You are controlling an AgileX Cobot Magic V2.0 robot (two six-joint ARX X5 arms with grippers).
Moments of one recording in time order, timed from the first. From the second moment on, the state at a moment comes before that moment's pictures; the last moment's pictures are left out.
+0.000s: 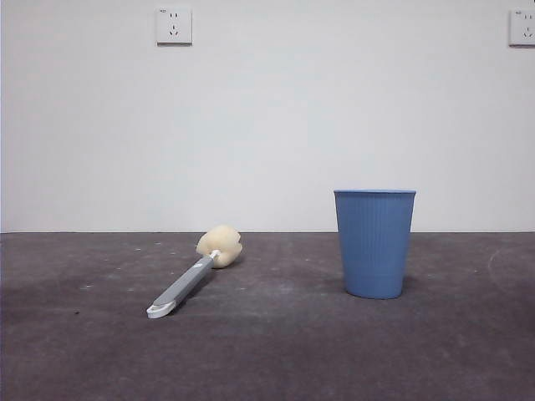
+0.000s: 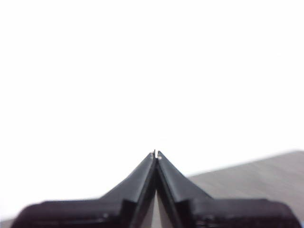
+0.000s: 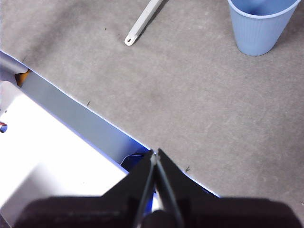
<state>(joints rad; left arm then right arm) -0.13 0.35 0.59 0.01 0.13 0.04 0.65 0.74 0.93 -1.03 -0.21 0.19</state>
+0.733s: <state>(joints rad) -0.03 0.01 0.02 -0.01 0.13 0.01 0.65 0.74 0.93 -1.03 -0.21 0.19</state>
